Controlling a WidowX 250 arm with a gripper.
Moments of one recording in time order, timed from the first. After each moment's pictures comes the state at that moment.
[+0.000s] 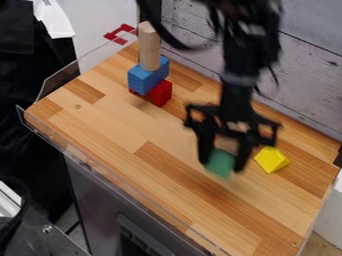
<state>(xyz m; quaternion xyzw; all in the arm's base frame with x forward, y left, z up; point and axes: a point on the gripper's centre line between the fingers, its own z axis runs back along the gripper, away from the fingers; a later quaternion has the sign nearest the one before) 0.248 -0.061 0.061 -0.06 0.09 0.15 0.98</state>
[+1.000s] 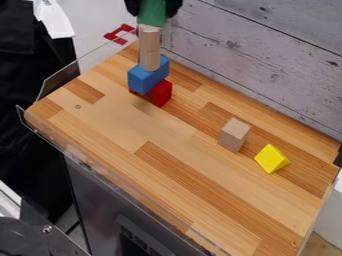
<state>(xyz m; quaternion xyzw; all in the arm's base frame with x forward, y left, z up) 0.270 0.055 0.179 -0.07 0.01 0.21 0.98</state>
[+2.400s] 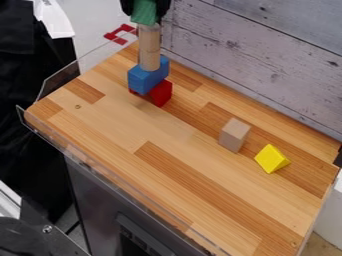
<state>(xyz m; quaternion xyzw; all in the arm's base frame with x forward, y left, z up) 0.307 0.091 0.146 -0.04 0.05 0.24 0.97</state>
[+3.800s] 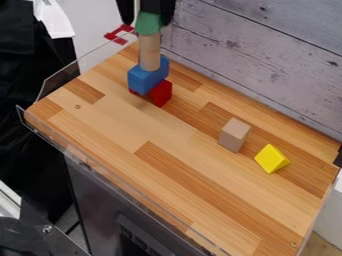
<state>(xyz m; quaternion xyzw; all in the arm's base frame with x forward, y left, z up) 0.316 0.096 0.132 -0.07 0.06 0.25 0.96</state>
